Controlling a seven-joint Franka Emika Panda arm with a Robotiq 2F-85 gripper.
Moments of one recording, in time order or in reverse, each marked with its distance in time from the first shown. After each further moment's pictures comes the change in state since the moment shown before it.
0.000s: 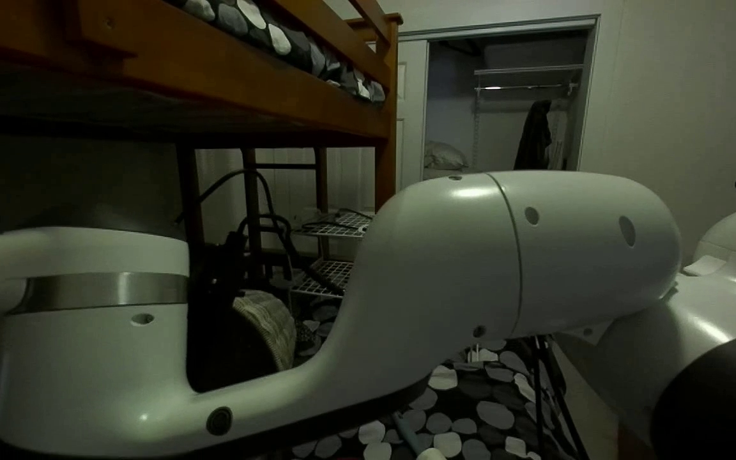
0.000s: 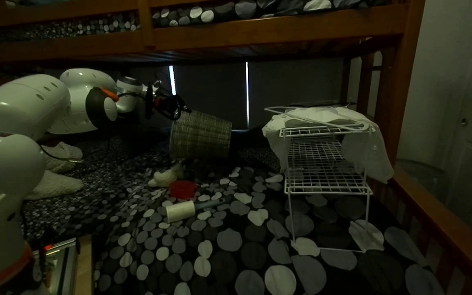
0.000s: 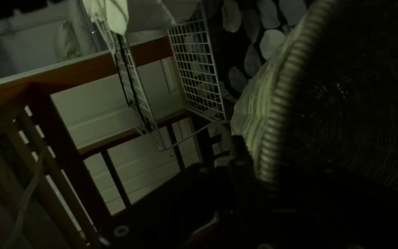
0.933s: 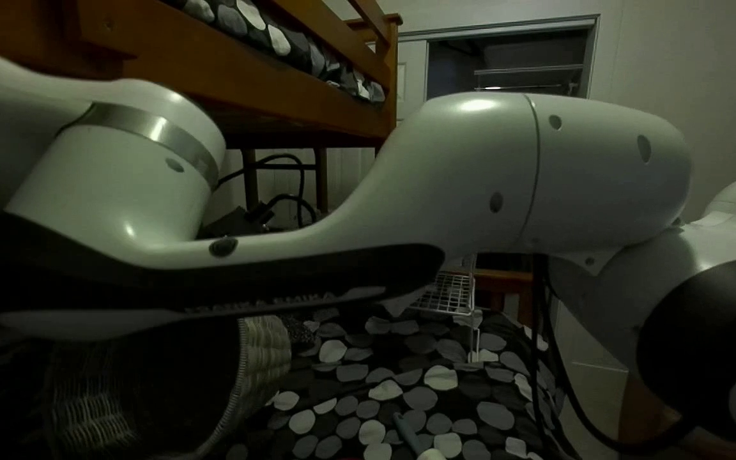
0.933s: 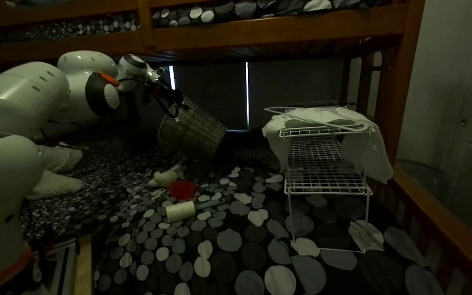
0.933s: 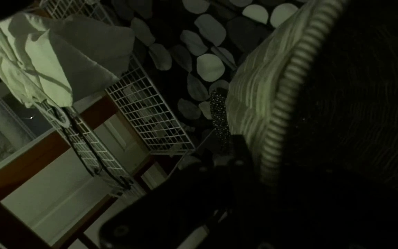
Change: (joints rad) arm -0.046 -0.115 -0.014 0.025 0.320 0.007 0.215
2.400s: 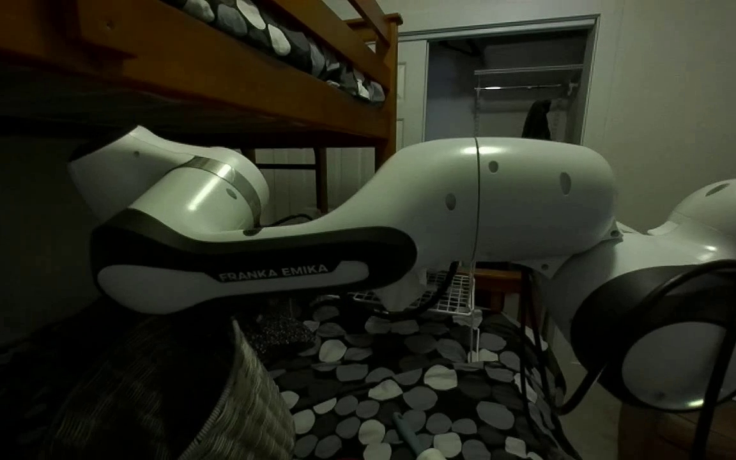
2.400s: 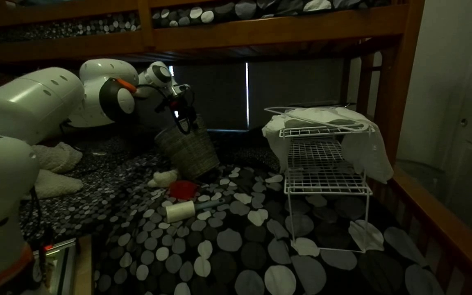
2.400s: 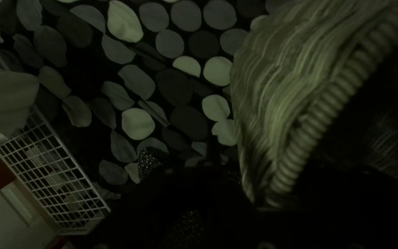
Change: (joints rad) arm -0.129 0.057 -0.045 -0.015 0.376 0.108 -0.112
